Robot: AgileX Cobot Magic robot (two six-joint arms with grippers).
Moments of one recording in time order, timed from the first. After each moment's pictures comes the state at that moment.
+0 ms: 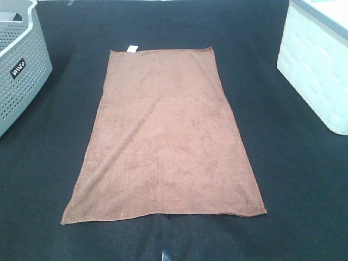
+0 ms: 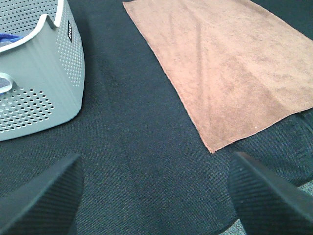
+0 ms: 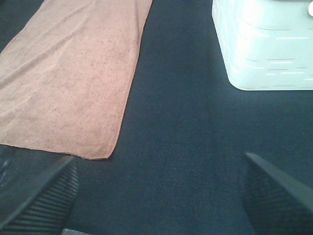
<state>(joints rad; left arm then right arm) -0.01 0.00 -0.50 -0.23 1.07 0.32 -0.02 -0.01 -0.51 0.14 1.07 -0.16</state>
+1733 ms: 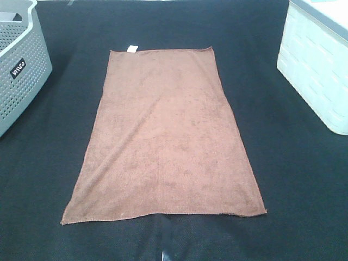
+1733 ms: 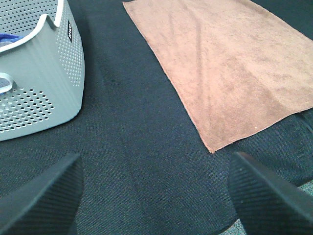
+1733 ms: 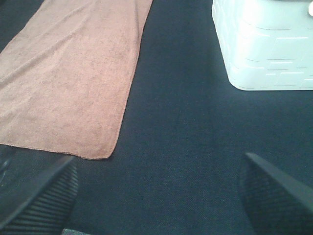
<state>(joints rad) -0.01 0.00 -0.50 -0.23 1.07 0.32 -0.02 -0.01 -0.51 0.14 1.07 -0.16</state>
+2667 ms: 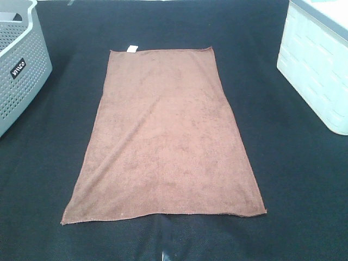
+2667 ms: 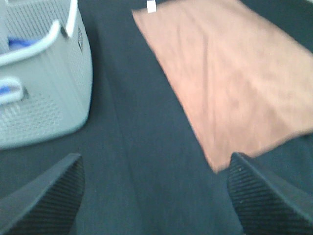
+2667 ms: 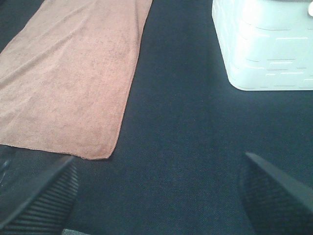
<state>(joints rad) -0.01 0.00 -0.51 -0.23 0.99 0.27 -0.02 0.00 -0.51 0.14 1.07 -0.16</state>
